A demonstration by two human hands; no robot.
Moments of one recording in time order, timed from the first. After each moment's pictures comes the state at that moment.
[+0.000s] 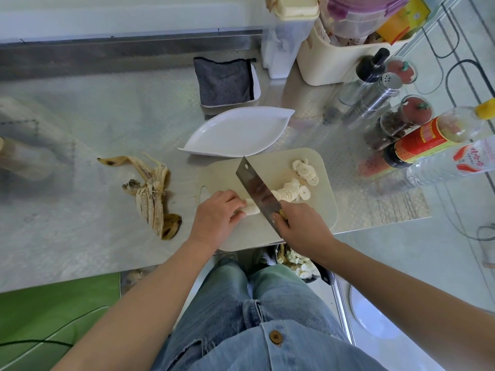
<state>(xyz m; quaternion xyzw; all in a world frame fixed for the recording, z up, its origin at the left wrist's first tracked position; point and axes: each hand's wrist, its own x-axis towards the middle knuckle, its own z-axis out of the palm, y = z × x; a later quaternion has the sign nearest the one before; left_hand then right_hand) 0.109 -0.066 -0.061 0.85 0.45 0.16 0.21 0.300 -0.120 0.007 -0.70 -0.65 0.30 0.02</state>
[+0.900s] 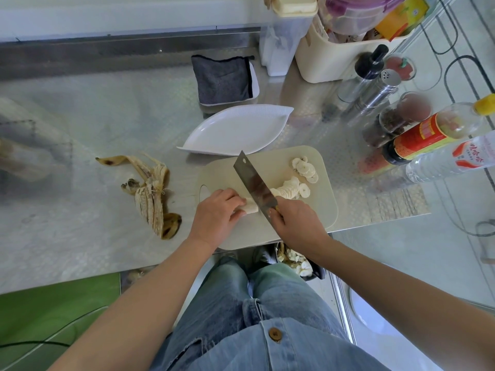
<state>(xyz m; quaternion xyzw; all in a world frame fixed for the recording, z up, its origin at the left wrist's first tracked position) 0.108 -0.066 -0.062 0.85 0.45 0.15 0.21 0.292 -0.118 -0.001 -0.71 -0.64 0.28 0.02</state>
